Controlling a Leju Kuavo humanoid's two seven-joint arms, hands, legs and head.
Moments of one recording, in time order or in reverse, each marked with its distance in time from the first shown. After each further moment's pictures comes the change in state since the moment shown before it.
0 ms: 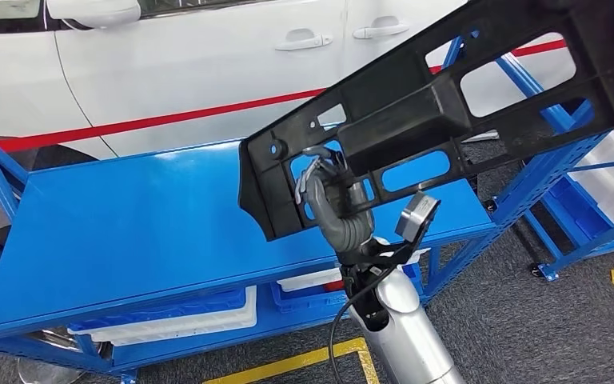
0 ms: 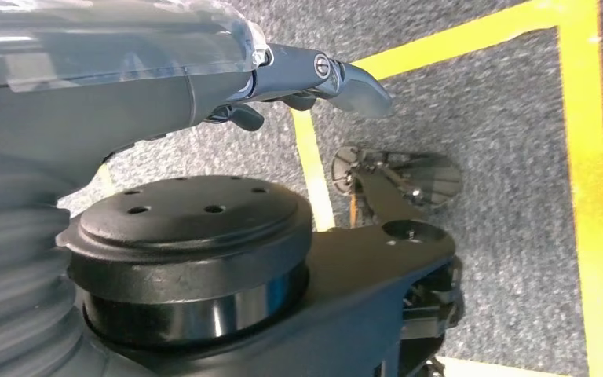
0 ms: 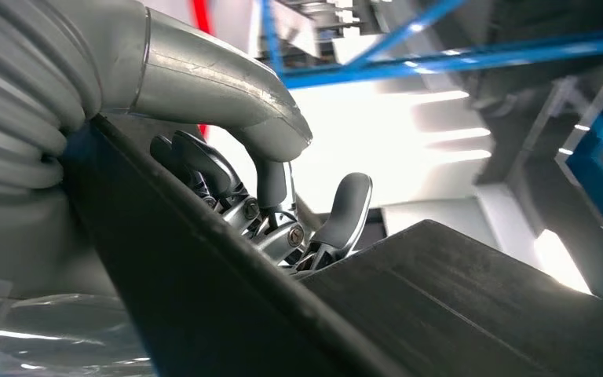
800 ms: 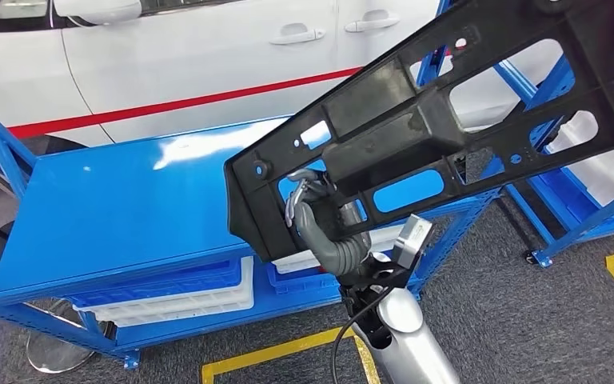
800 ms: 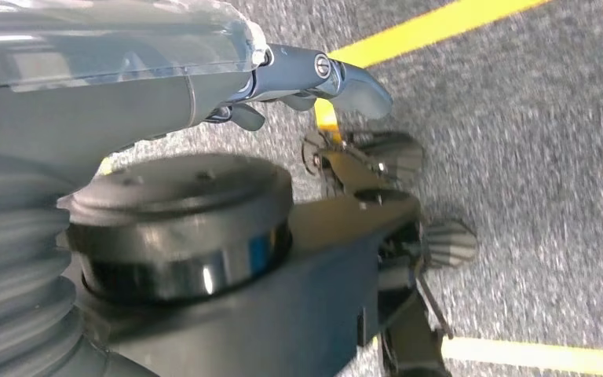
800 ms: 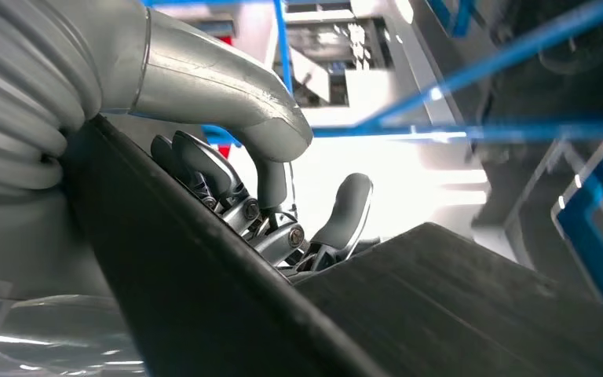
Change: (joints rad) left arm -0.010 0.002 0.005 0.000 -0.008 -0.018 0.005; right arm 0.052 -0.032 0.043 -0.098 0.079 0.051 0.020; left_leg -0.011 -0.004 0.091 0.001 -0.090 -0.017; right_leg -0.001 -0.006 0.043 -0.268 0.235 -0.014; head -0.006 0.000
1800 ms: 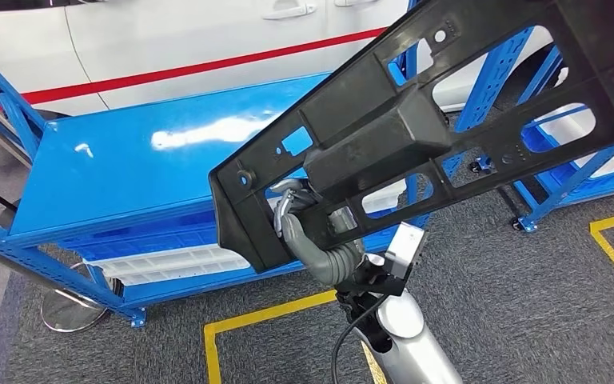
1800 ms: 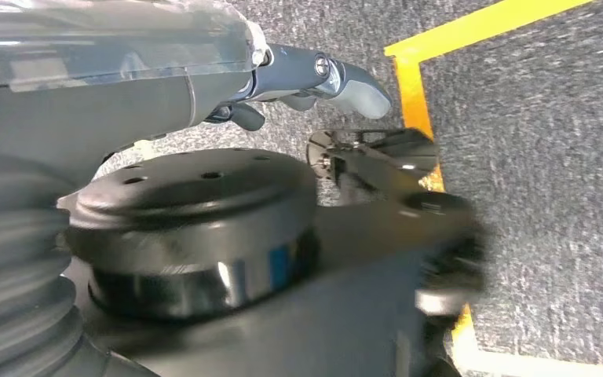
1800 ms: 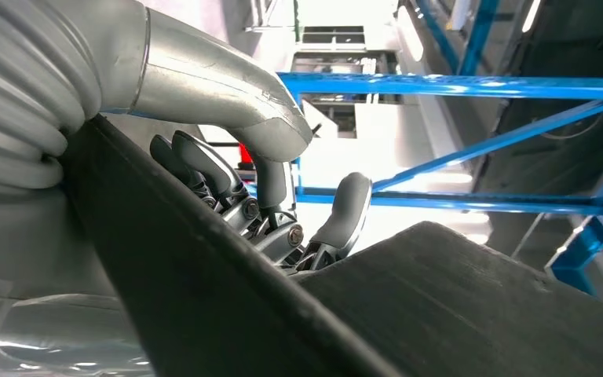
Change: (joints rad) left arm 0.000 0.000 0.000 0.000 -0.010 0.000 0.013; right arm -0.003 -0.018 0.043 -0.045 0.006 0.022 0.027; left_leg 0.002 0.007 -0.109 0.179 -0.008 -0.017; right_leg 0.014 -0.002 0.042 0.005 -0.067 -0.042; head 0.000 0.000
